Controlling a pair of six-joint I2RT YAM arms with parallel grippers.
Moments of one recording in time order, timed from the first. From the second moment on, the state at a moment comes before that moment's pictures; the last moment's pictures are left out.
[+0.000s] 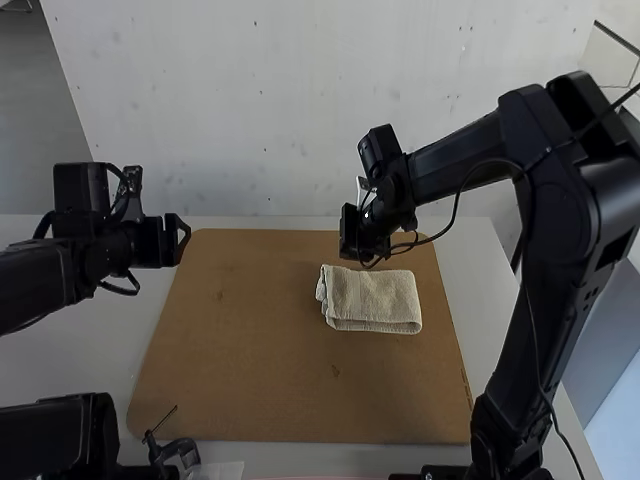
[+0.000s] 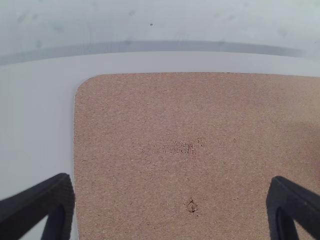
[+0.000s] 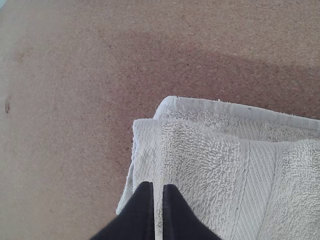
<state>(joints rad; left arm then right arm) 0.10 0.95 0.39 0.02 0.31 0.02 0.49 1.65 0.94 -0.28 -0.23 0.42</state>
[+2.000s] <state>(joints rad) 0.15 0.90 0.39 0.10 0.26 0.03 0.14 1.21 1.01 -0.10 -0.08 0.45</state>
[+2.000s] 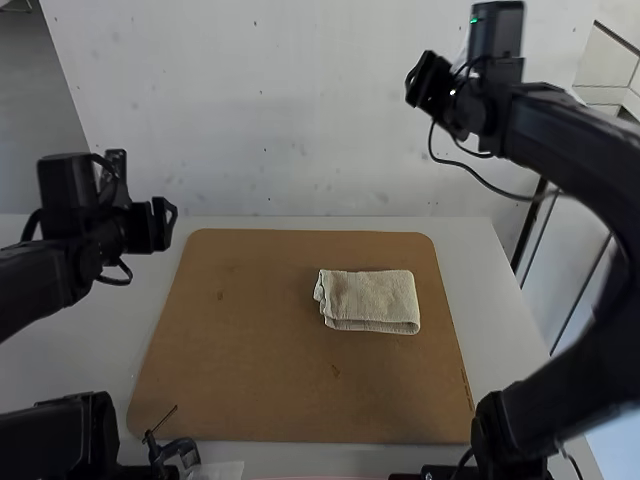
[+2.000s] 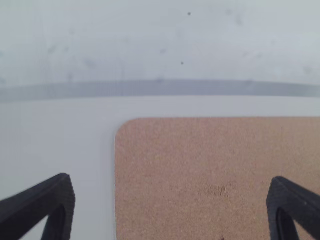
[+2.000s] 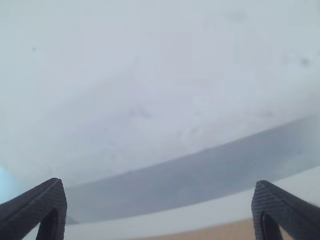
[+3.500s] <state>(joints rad) 0.04 0.28 0.03 0.30 0.23 0.13 -0.11 0.26 0.01 0.26 -0.09 0.07</state>
